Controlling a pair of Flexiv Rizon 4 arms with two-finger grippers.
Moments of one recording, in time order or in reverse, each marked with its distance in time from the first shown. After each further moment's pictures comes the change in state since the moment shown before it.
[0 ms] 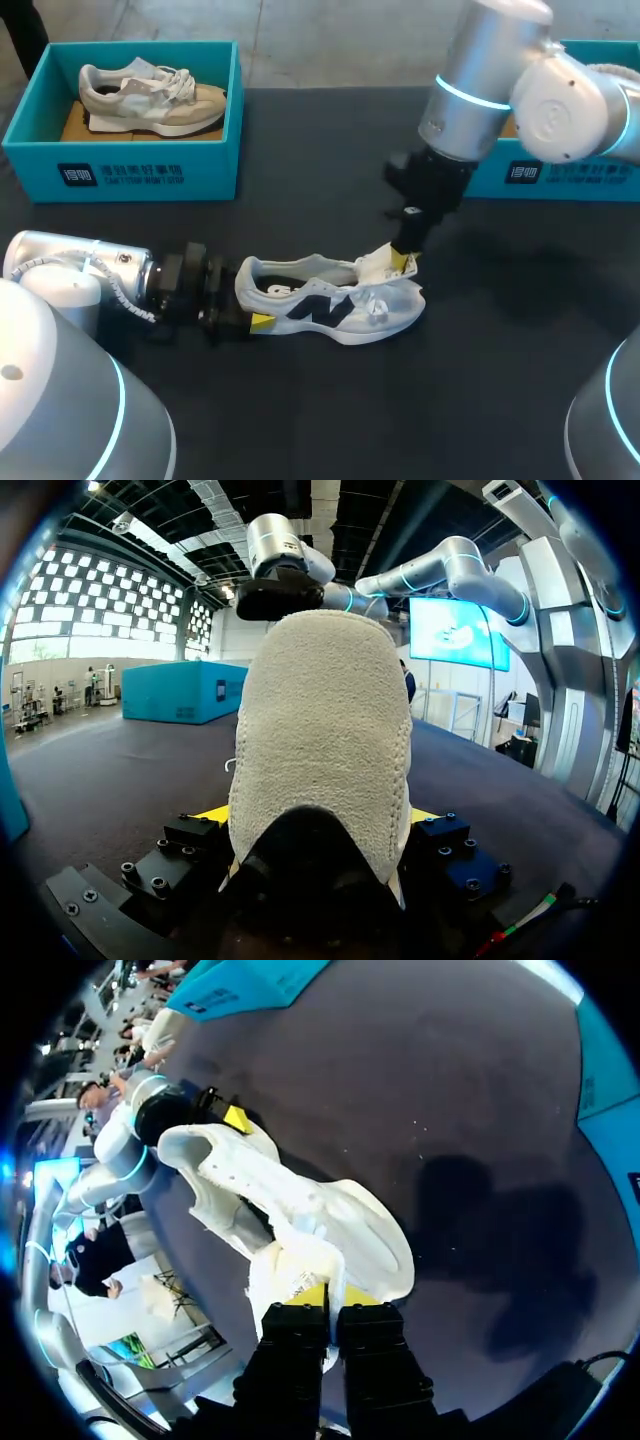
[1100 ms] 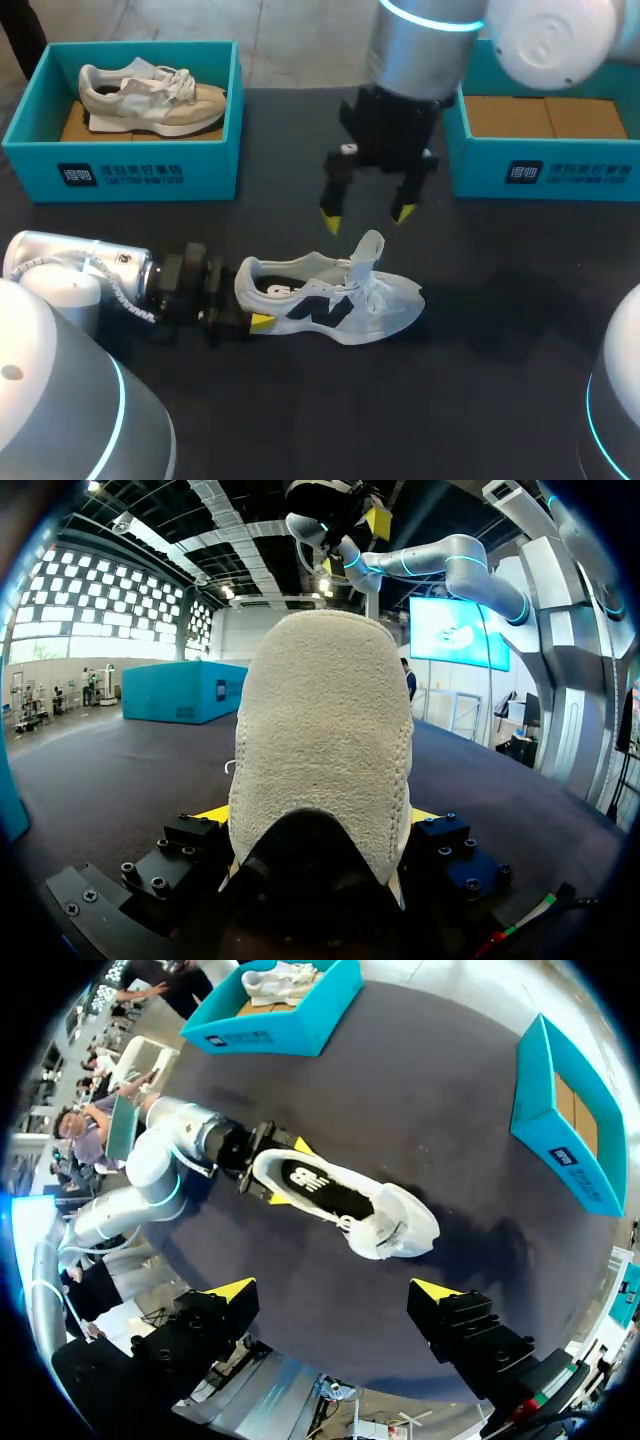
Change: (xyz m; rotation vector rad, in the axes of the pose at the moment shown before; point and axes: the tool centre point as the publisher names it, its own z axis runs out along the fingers) left arm 0.000 0.000 0.000 0.000 0.000 0.000; right arm 0.142 -0.013 -0.103 -0.106 -0.219 0.117
